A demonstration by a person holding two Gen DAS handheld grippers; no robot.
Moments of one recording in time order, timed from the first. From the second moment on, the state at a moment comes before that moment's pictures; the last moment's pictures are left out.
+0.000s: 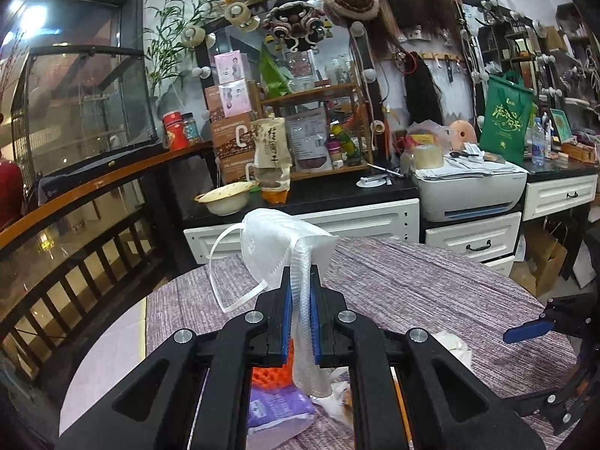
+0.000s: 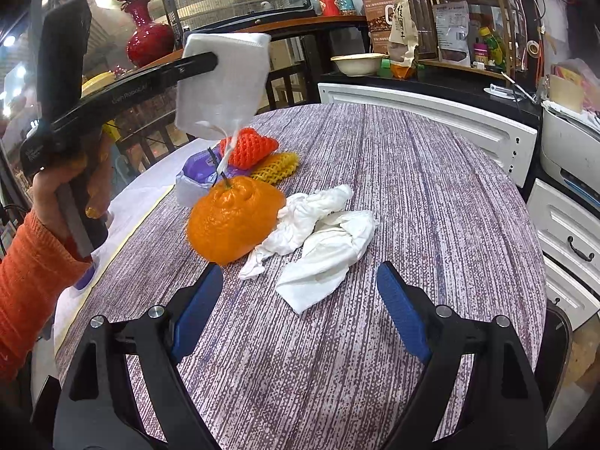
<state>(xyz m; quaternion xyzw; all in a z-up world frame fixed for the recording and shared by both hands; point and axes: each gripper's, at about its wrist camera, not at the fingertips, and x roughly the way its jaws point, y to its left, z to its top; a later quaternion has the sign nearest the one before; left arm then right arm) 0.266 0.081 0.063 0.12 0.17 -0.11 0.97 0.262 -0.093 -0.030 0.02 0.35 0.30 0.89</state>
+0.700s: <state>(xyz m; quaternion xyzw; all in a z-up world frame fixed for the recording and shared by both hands) 0.250 0.086 0.071 0.26 0.18 -0.17 0.93 0.255 -0.086 -0.028 0.02 0.35 0.32 0.88</state>
